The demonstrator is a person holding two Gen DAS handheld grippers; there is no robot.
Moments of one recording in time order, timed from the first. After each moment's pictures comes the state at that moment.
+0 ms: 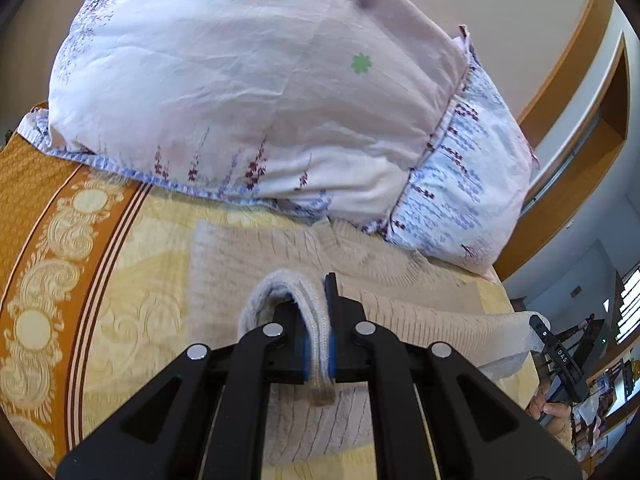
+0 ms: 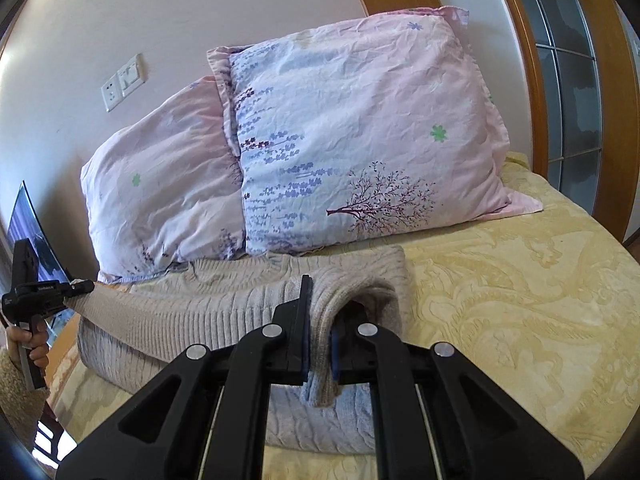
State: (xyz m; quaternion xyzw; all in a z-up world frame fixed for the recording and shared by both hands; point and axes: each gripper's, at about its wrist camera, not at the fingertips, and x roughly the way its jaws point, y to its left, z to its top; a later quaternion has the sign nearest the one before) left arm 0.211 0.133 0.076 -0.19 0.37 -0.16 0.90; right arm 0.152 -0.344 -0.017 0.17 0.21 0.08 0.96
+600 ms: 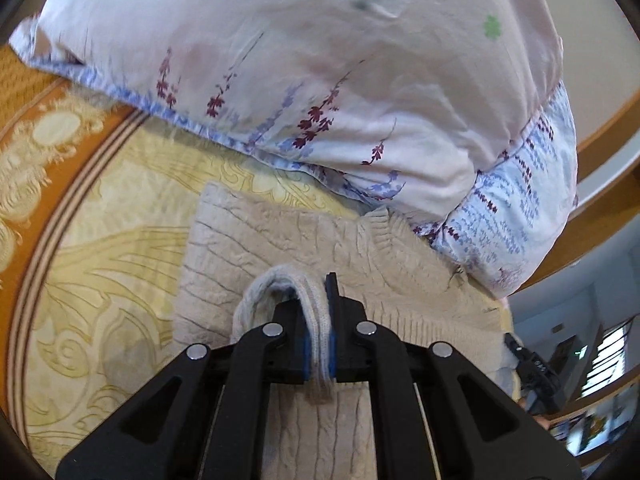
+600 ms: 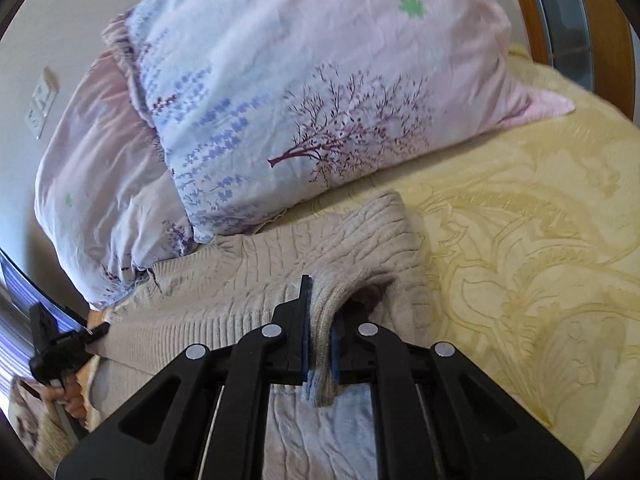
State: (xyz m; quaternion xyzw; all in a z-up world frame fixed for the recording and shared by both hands) left arm 0.281 0.147 0.002 -0.28 0.44 -0.14 0.84; right arm 0.252 -0.363 -0.072 0.30 0.34 0.07 0.89
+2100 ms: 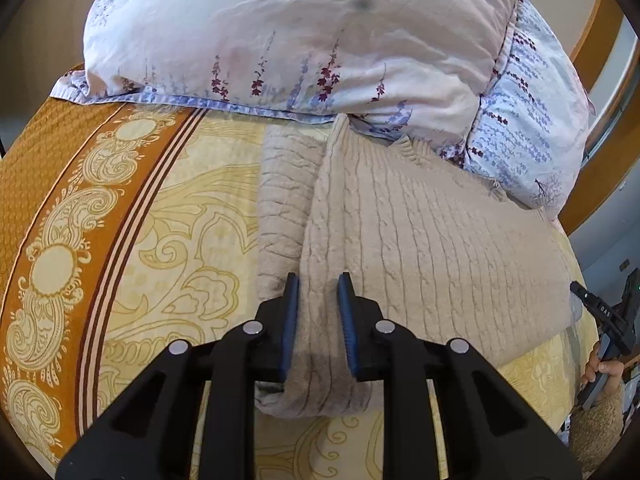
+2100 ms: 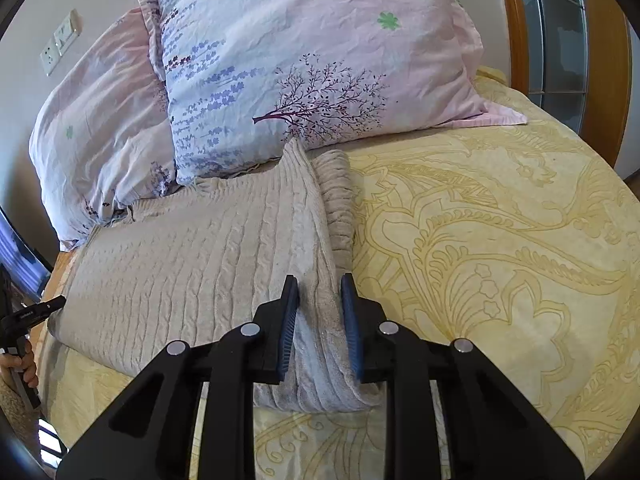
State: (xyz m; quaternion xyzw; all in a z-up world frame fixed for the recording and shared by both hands) left arm 0.188 0.140 0.005 -0.12 0.44 -0.09 0.89; right arm 0.166 -0.364 -0.068 0.17 0.34 0.04 0.92
